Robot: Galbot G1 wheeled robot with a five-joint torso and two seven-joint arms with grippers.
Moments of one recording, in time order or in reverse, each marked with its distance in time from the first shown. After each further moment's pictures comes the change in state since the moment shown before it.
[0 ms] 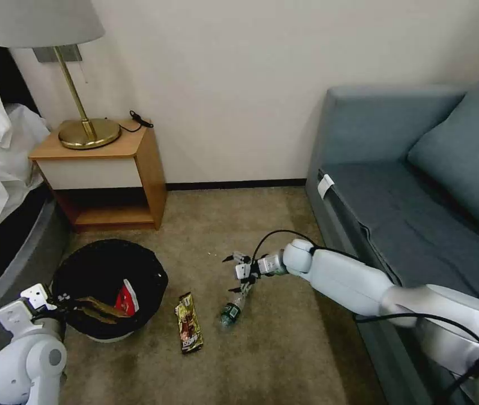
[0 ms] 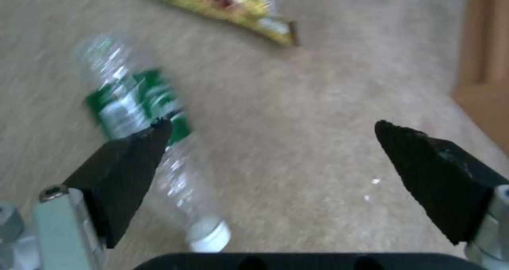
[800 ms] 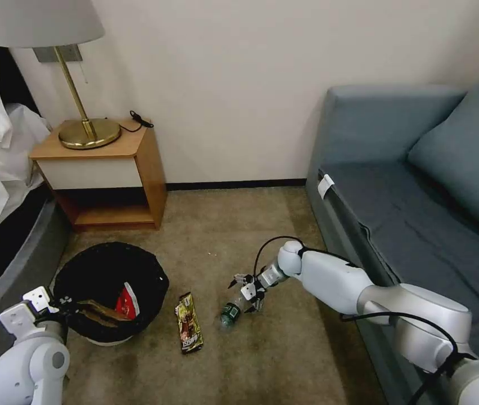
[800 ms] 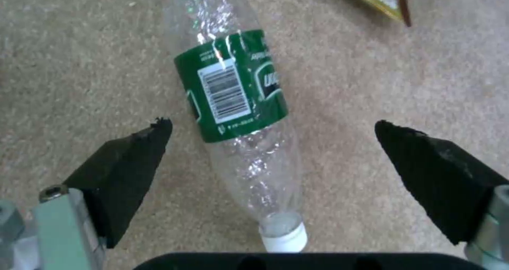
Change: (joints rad) left arm 0.011 -0.006 0.000 -0.005 0.008 -0.004 0.003; right arm -0.021 0.080 -0.003 -0.111 -0.129 0.020 -0.089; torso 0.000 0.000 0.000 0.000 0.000
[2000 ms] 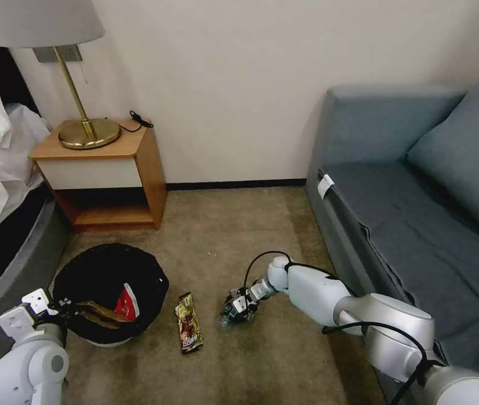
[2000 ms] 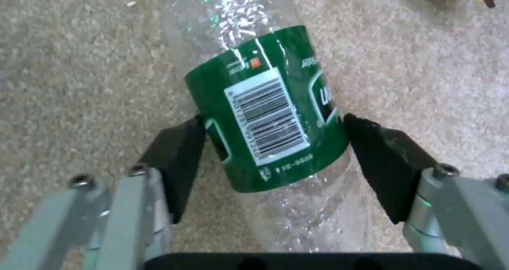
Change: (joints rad) left arm 0.020 -0.003 -0.004 -0.008 -0.003 -0.016 0.007; right arm -0.058 0.108 0.013 -0.172 -0.052 -0.001 0.071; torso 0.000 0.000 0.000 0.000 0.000
